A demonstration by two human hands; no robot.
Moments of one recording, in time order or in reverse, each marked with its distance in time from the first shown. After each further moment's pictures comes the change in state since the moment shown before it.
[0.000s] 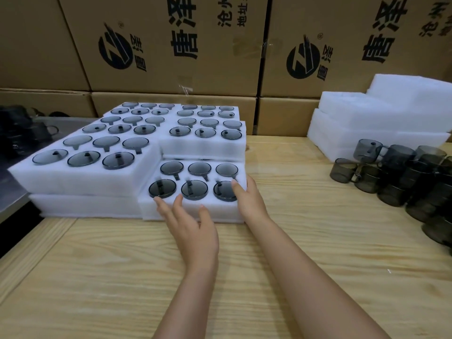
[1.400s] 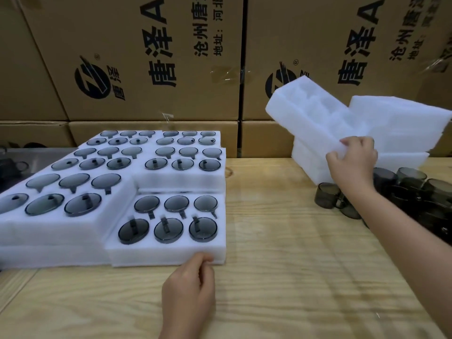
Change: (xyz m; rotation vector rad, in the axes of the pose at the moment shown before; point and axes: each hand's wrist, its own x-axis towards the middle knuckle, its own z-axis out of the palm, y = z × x) left_hand -0.022 0.016 -0.002 0.285 -0.346 0.220; right_hand 0.086 -0.070 -0.227 -0.653 0.673 -0.319
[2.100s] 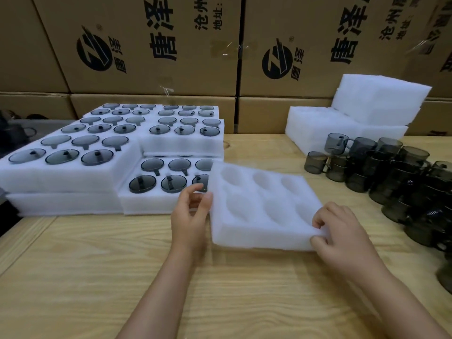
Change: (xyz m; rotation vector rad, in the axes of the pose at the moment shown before) left_hand 0.004 0.004 -0.009 -0.712 -0.029 -0.093; right_hand -0.210 0.012 -0.094 -0.113 -0.524 -0.282
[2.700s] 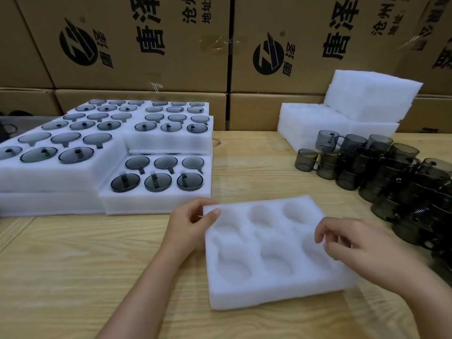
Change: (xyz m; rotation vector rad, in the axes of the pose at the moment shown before) left_hand -0.004 -0.007 0.007 0.125 -0.314 -0.039; right_hand -0.010 0.005 -0.059 0.017 -0.397 0.063
